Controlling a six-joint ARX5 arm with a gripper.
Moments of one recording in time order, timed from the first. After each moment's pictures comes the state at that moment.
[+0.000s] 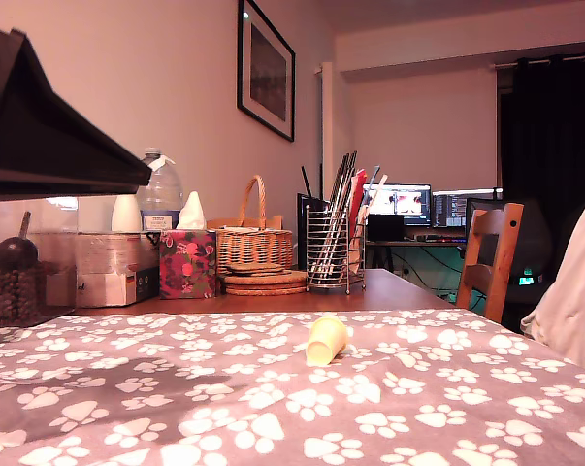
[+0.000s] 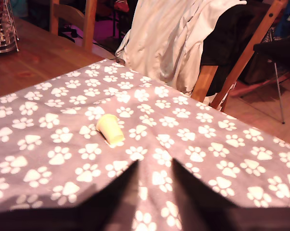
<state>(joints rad) -0.65 0.77 0.21 0.28 0.30 -0.09</state>
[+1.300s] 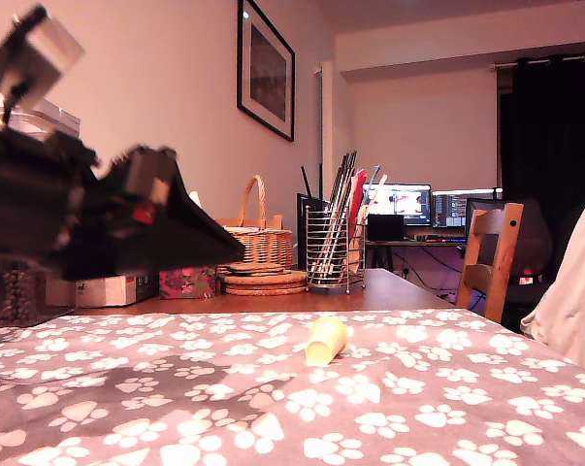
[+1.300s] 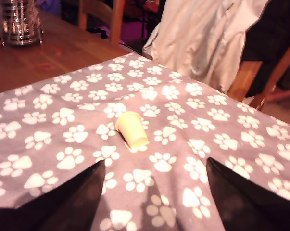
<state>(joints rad) -0.76 1.40 0.21 0.94 0.07 -0.13</state>
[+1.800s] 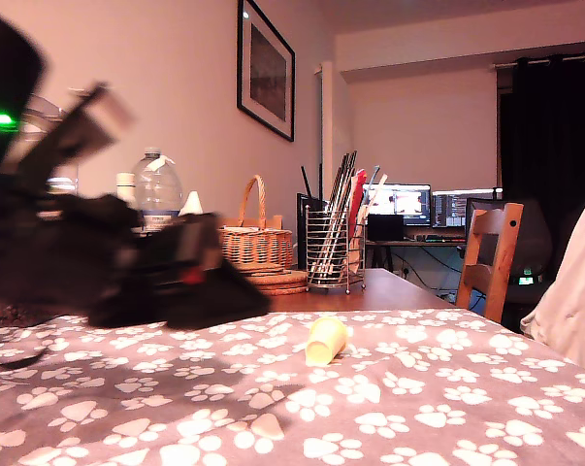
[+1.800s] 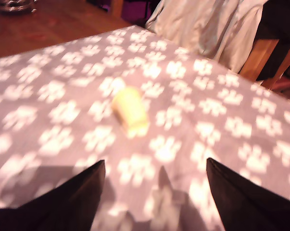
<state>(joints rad) -0.79 1.63 0.30 1.01 0.05 -0.15</state>
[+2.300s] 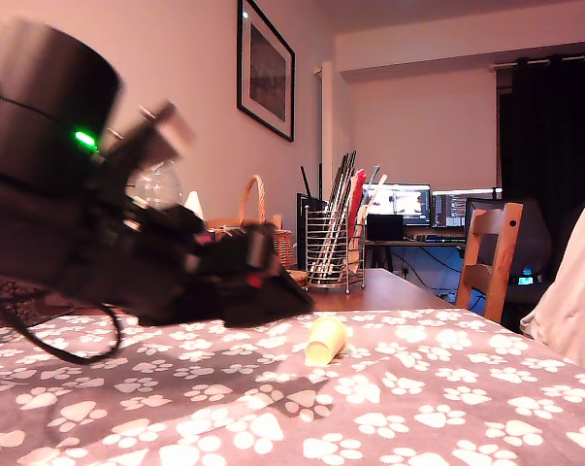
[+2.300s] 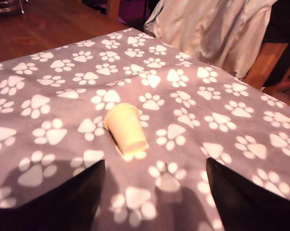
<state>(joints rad) -0.79 1.77 0.45 1.00 0.04 -0.15</state>
